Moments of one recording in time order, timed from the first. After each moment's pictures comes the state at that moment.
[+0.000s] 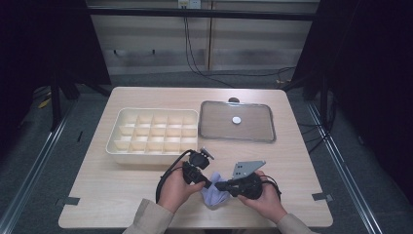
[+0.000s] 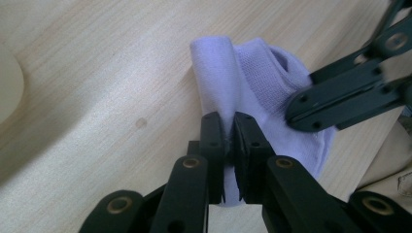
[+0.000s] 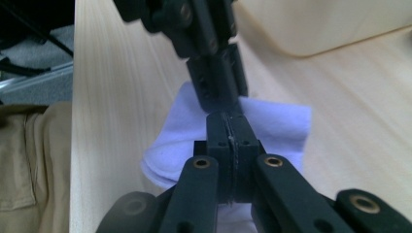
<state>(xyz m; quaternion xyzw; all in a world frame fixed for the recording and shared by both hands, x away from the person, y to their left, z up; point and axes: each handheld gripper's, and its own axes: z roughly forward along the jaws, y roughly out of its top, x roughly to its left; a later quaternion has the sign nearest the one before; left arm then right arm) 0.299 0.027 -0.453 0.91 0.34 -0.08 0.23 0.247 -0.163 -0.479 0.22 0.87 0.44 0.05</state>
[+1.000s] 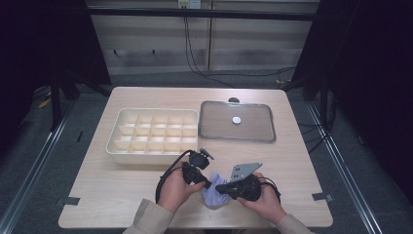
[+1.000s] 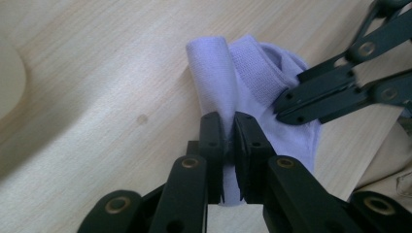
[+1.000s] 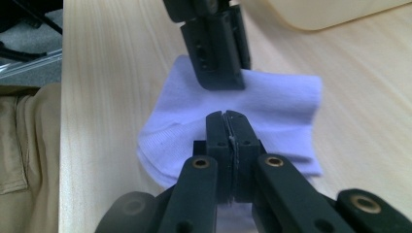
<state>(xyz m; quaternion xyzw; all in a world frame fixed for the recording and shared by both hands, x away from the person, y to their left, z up) 0.299 0.029 -0.452 0.91 0.34 -0.08 0.22 0.247 -0.165 -0.486 0.22 0.88 0.41 0.05</state>
